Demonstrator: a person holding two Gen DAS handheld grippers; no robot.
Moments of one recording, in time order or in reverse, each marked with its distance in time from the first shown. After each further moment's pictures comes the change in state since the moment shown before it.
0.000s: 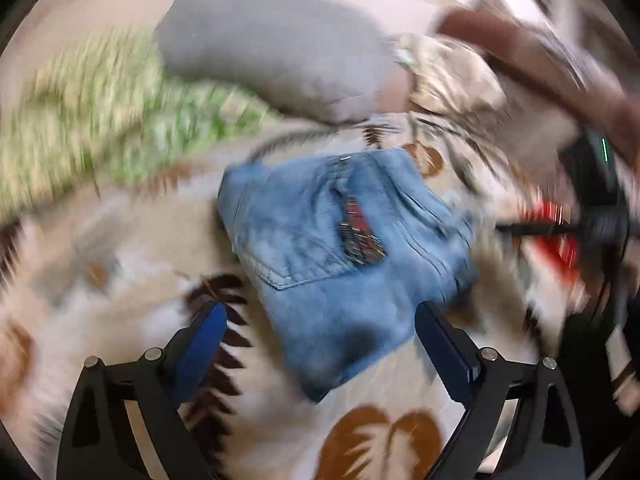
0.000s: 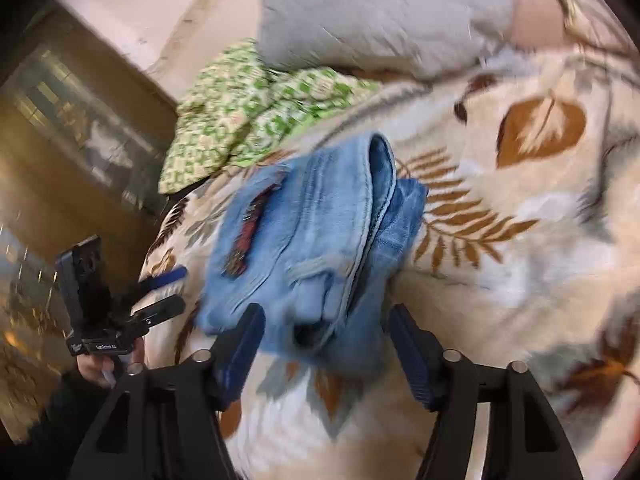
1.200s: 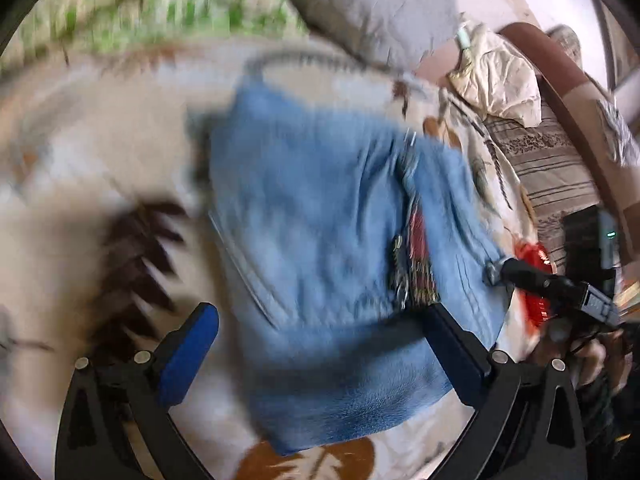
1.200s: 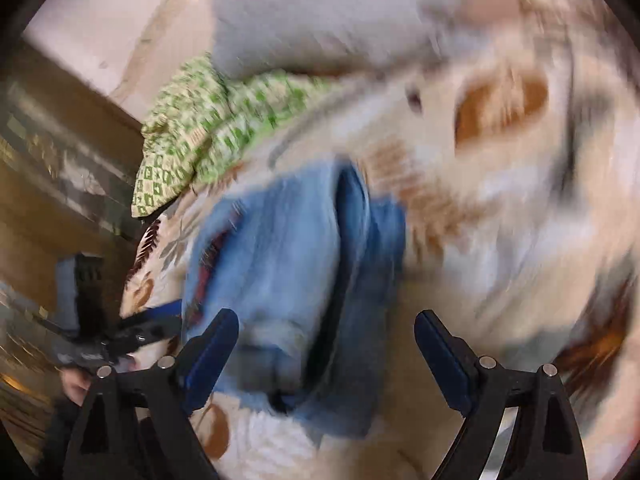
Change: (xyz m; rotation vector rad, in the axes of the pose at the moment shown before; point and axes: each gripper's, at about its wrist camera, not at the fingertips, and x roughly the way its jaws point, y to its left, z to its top) left arm 0.090 0.028 0.002 -0.463 0.302 -0.227; right arm 0.031 -0.039 0.003 0.207 0.053 -0.009
